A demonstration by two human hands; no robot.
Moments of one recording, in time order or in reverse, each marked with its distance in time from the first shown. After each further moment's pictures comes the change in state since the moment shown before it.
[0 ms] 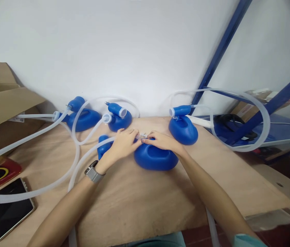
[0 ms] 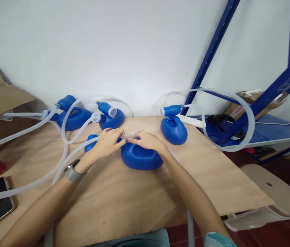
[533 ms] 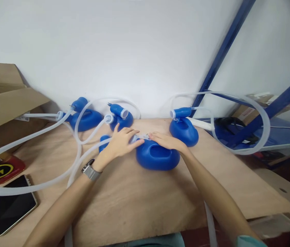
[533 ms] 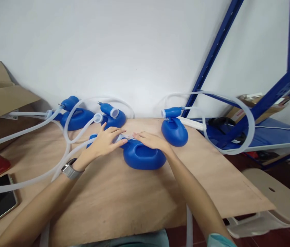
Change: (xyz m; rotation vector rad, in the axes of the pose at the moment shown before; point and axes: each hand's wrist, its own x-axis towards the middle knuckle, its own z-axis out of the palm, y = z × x) left_hand -0.009 -0.012 -0.004 -0.007 0.090 0.061; right_hand -0.005 0.009 -0.008 0.061 -0.053 -0.029
